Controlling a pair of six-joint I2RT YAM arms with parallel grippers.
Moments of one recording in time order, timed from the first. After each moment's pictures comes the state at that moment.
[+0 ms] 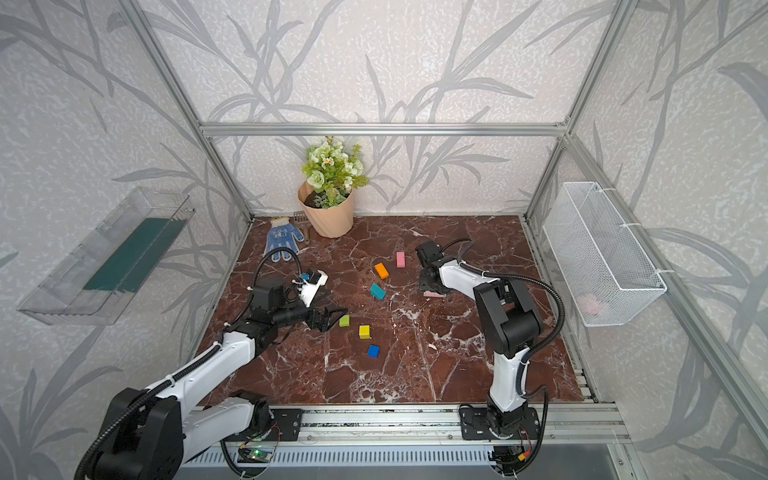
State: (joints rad) left arm -0.22 1.11 0.49 0.06 0.67 0.10; right arm 0.42 1.91 1.23 -0.50 0.23 0.48
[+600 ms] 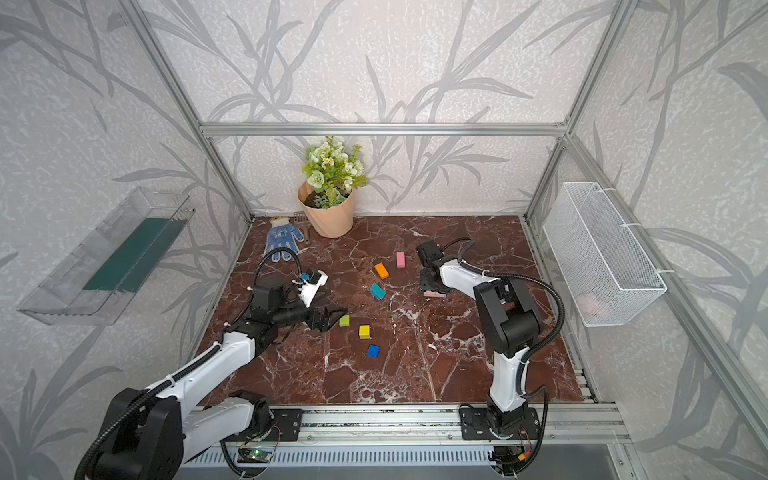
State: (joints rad) left arm -0.22 1.11 0.49 0.06 0.67 0.10; right arm 0.41 1.91 1.24 -0.51 0.23 0.46
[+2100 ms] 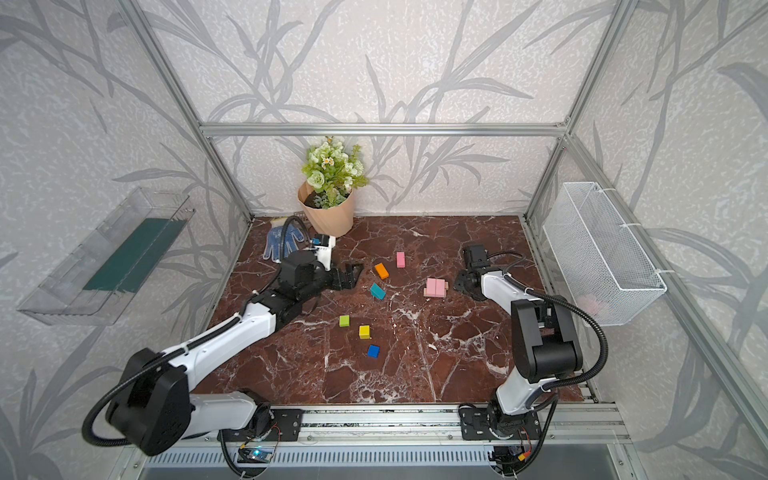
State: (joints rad) left arm -0.50 1.36 0.84 0.06 0.10 -0.37; right arm 0.13 1.67 0.99 -0.40 0.10 0.52
